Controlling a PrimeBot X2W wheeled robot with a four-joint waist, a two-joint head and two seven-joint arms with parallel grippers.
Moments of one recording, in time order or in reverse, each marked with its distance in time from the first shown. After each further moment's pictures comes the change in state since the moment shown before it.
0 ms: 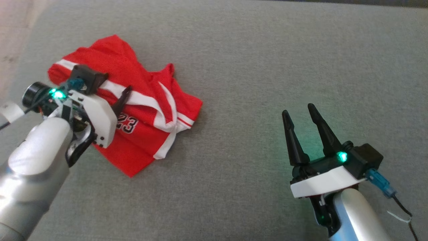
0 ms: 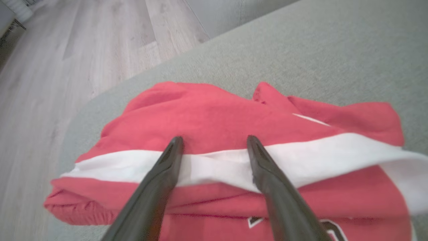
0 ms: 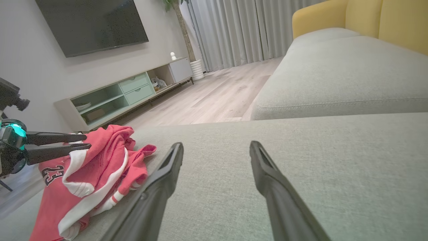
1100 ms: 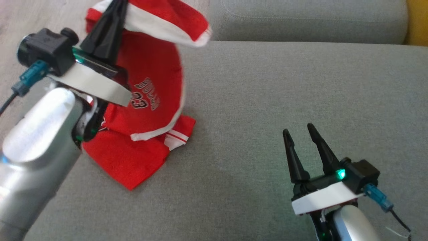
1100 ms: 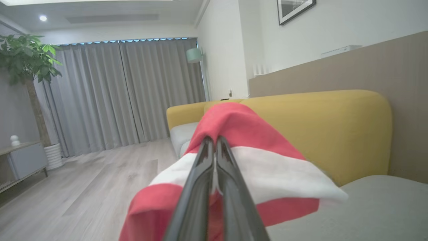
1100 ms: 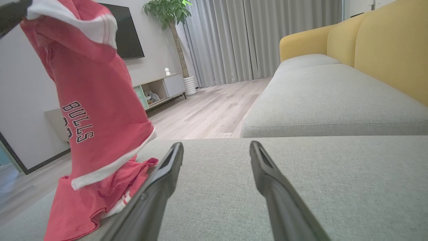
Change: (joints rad) left arm -0.078 0.013 0.023 -0.289 -0.175 0.155 -0.411; right arm 0.067 0.000 -0.003 0.024 0.014 0.000 0.000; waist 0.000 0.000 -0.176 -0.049
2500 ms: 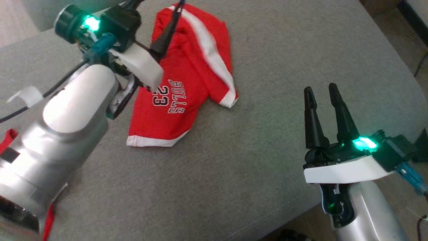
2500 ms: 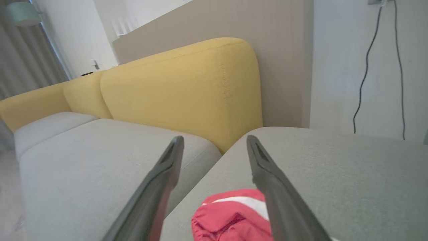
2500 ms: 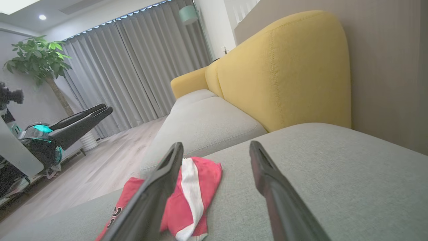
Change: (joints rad) left arm -0.189 -0.138 -0.169 0.205 0.151 0.010 0.100; right arm -0.079 0.000 -0.029 -0.156 0.177 0.000 -0.001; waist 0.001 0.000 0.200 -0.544
